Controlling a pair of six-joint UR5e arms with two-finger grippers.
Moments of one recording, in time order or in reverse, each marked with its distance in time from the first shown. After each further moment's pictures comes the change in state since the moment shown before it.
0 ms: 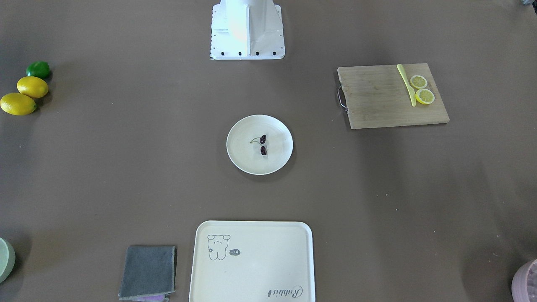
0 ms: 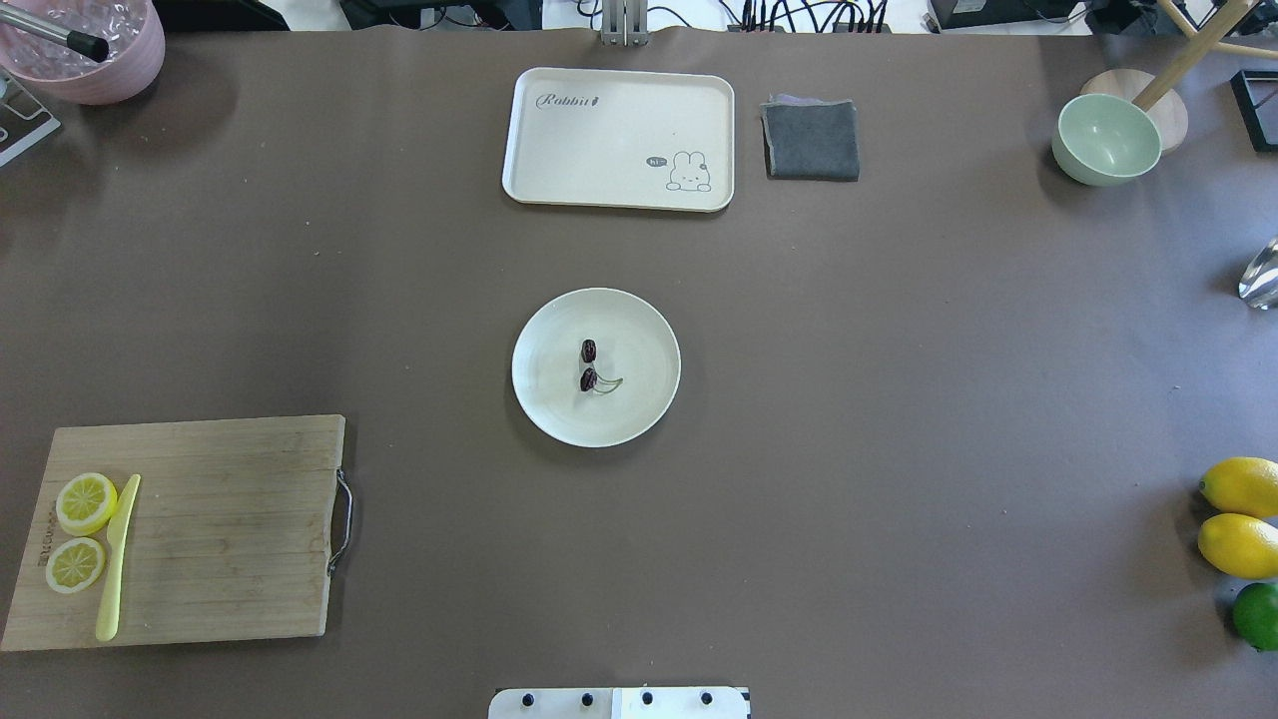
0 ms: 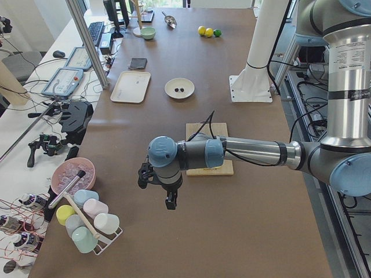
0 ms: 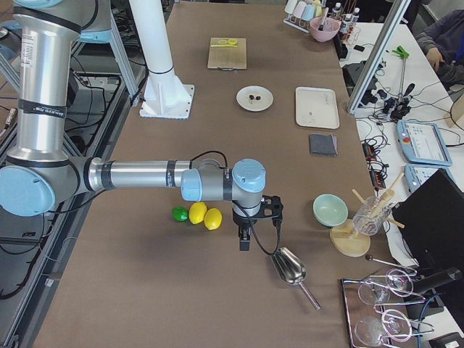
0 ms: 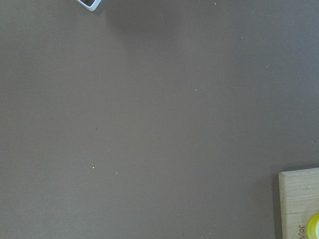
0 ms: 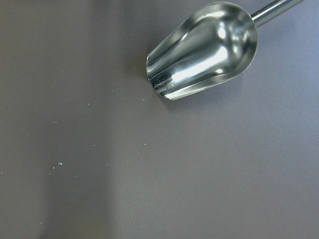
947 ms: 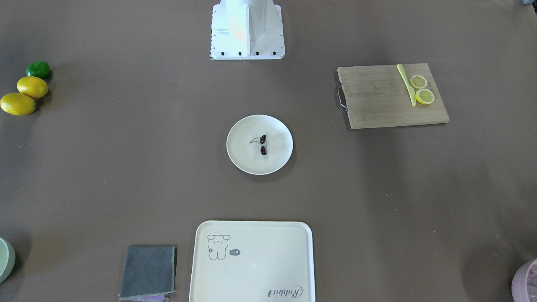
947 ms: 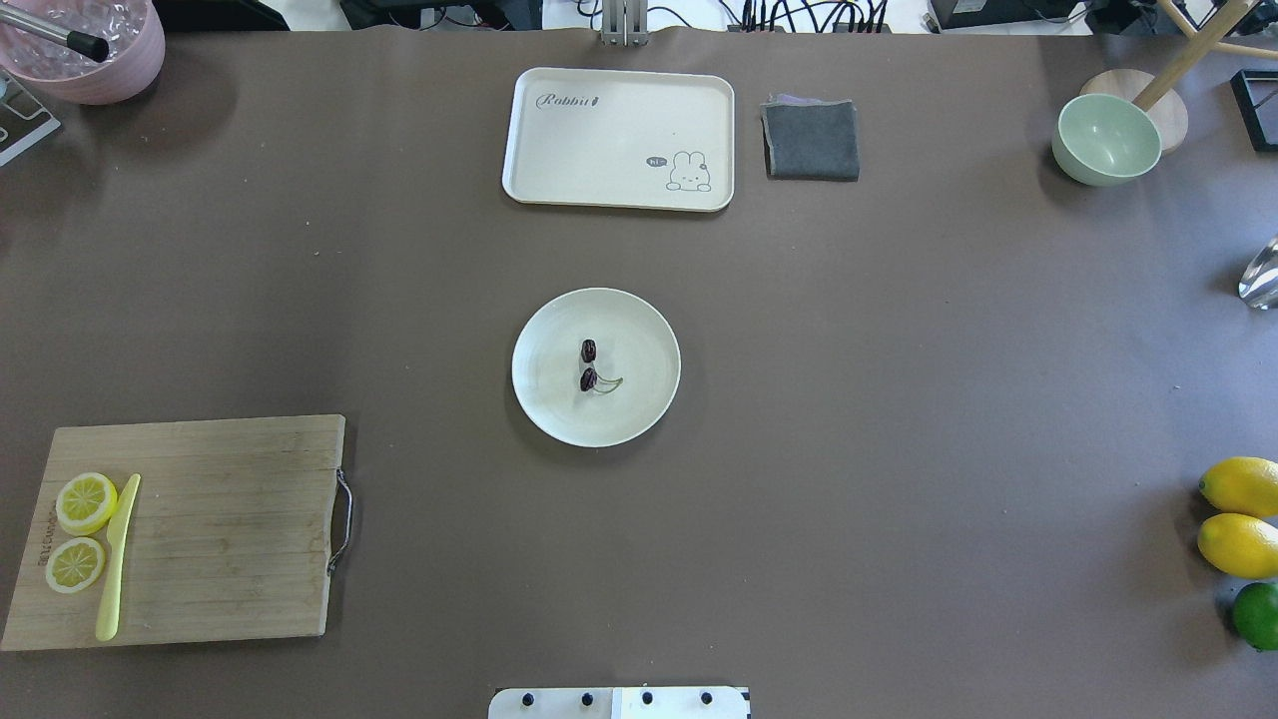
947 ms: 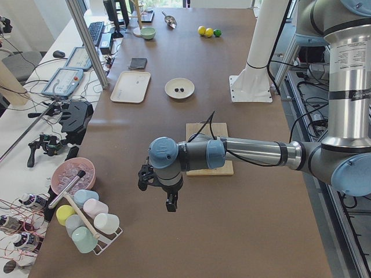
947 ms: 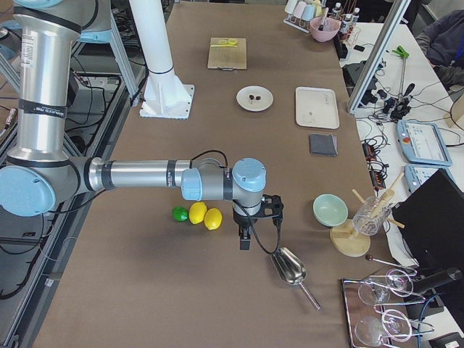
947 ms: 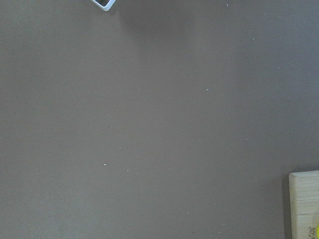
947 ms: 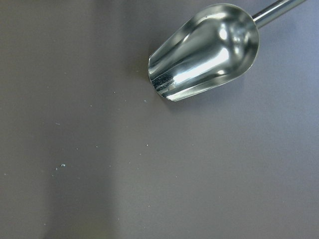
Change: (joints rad) left arm -0.012 0.001 0.000 0.003 0.058 0.001; right arm 0.000 0.002 0.003 -0.001 0.004 0.007
